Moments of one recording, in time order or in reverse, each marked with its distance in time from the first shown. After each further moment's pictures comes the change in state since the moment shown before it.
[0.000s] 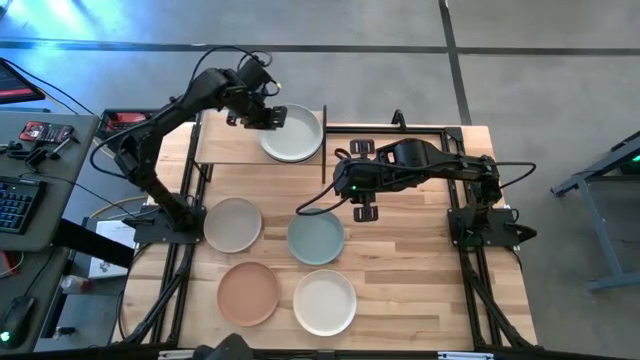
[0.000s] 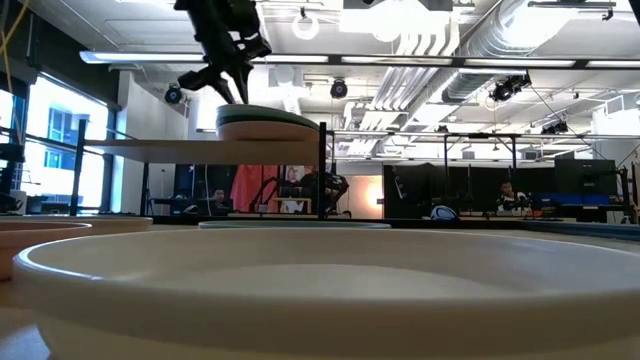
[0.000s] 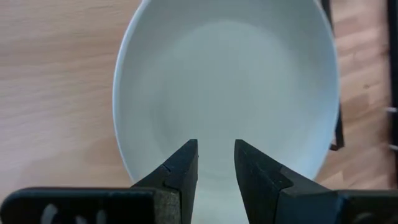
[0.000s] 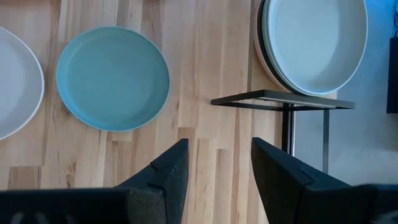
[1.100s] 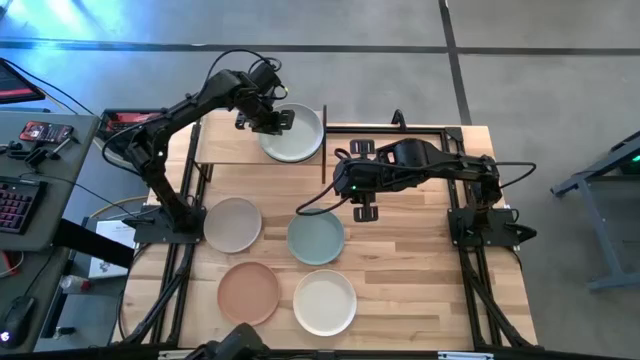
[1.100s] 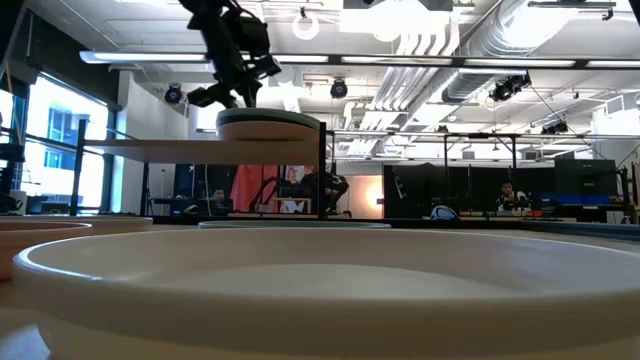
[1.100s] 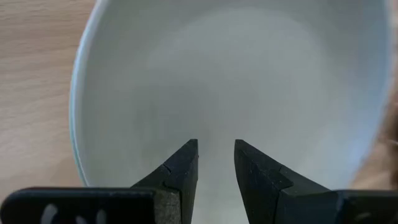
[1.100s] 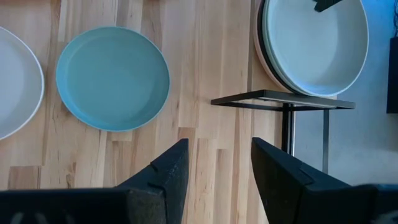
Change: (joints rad) left arm 0.003 0.092 0.000 0.021 0.055 -0.008; right arm 0.000 0.000 0.000 0.000 0.000 -0.001
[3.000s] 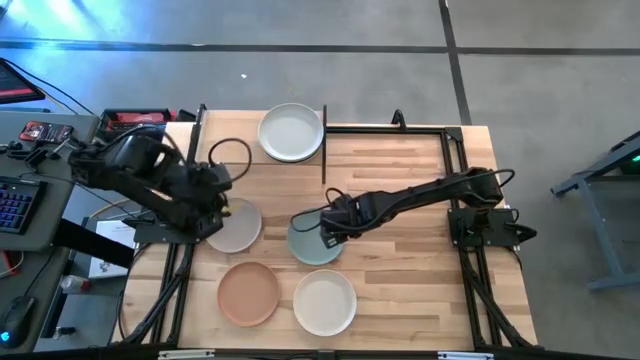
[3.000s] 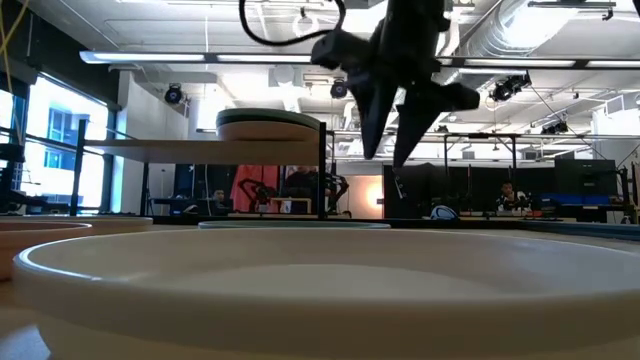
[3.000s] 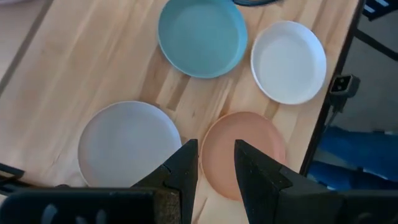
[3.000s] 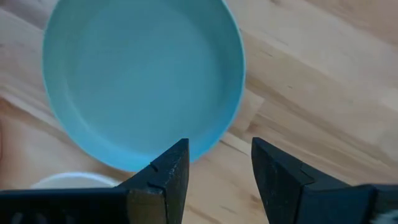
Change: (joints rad) left arm -1.039 -0.501 -0.001 -0.388 -0.307 -0.071; right arm 0.041 0.000 -0.809 0.608 -0.238 1.337
